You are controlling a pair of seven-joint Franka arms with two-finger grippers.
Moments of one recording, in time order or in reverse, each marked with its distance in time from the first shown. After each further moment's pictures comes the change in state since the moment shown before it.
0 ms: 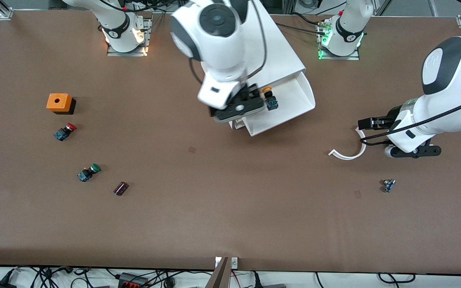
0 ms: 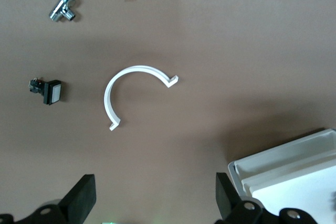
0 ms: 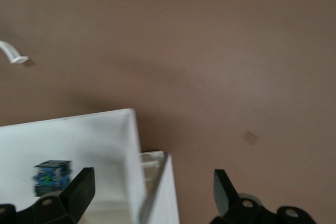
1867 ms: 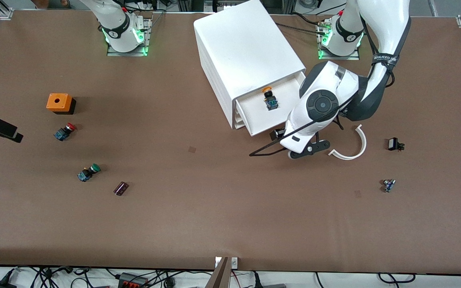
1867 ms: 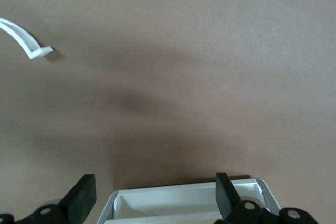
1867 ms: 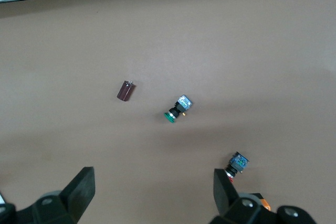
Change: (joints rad) left arm -0.326 0.144 -0.054 -0.137 0.000 0.357 -0.614; right arm -0.845 -0.404 0.067 -0.375 -0.030 -0.055 -0.439
